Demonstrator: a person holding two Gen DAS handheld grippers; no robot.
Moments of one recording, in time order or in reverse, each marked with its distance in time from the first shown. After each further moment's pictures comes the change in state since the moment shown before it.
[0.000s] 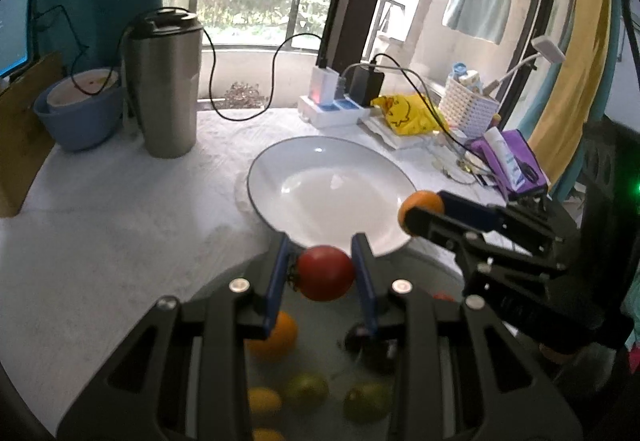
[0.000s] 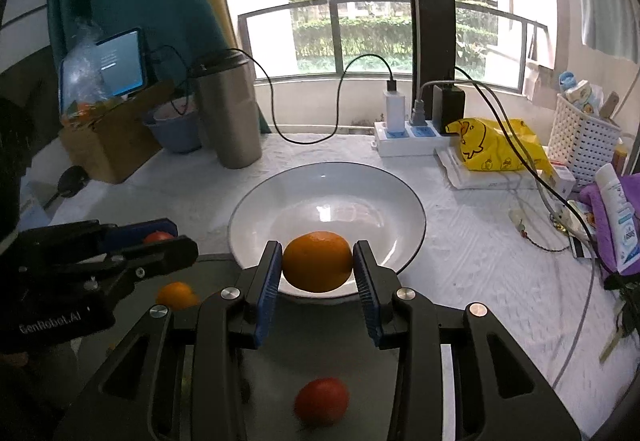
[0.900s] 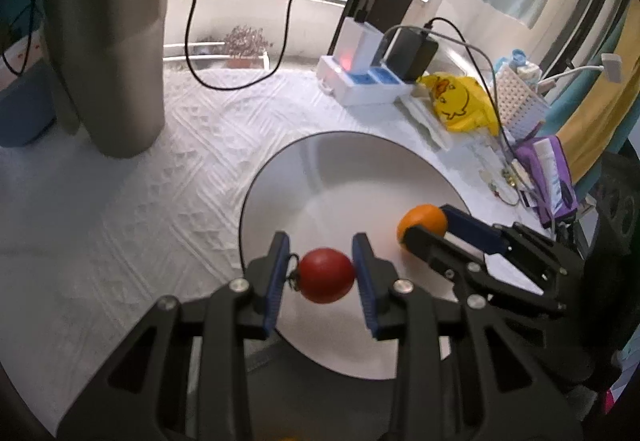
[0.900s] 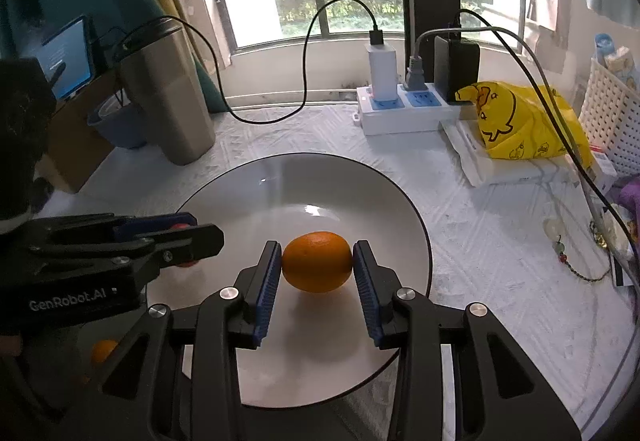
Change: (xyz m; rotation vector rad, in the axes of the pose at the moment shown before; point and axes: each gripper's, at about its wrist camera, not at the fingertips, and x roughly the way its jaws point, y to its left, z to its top) left arm 0.101 0.029 0.050 -0.091 0.215 -0.022; right arm 0.088 -0.036 0.030 0.066 0.146 -0.008
